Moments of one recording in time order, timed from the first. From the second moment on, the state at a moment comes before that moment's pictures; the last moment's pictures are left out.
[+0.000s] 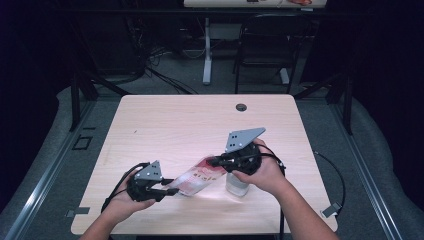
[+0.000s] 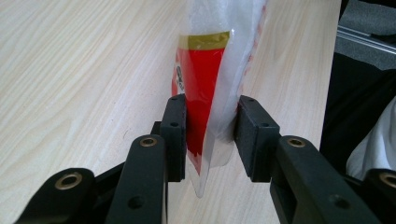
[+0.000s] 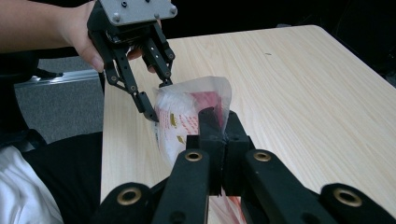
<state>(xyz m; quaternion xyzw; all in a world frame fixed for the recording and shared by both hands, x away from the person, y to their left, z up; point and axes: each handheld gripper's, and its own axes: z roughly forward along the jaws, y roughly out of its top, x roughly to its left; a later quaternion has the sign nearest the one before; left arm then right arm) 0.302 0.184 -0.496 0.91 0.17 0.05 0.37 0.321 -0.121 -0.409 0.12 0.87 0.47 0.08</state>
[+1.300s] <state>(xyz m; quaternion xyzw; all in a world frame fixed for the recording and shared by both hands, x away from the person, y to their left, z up) 0.310 0.171 -0.438 0.94 0.15 0.06 0.29 0.315 -0.152 -0.419 0.14 0.84 0.51 0.10</state>
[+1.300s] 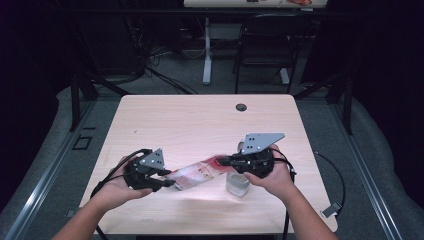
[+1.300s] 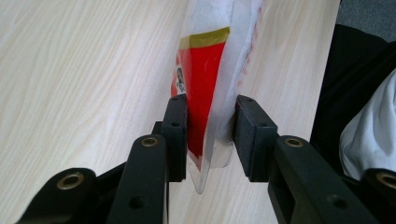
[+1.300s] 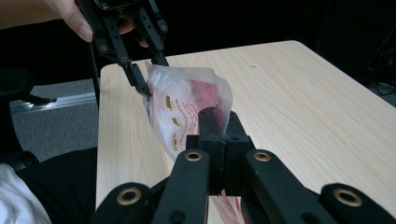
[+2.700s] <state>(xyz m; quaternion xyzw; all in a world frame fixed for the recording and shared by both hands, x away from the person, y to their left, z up) 0.326 0.160 -0.397 0.95 0.12 0.06 0.28 0.314 -0.182 -0.432 0.18 0.79 0.57 0.10</state>
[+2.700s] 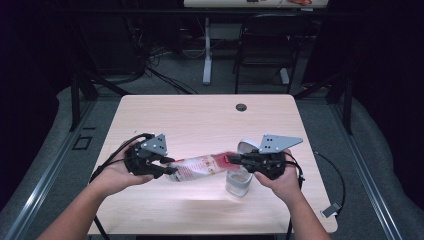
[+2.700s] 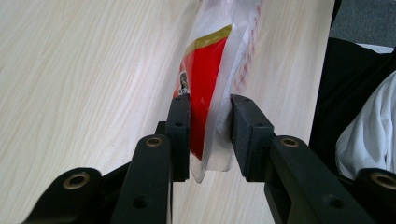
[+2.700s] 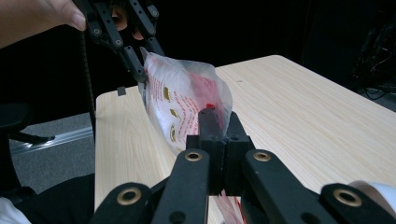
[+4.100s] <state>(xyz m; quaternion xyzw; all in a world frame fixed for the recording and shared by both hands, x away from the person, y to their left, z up) 0.335 0.136 -0.368 0.96 0.10 0.07 0.25 0.311 -0.205 -0.447 0.21 0.77 0.60 0.10</state>
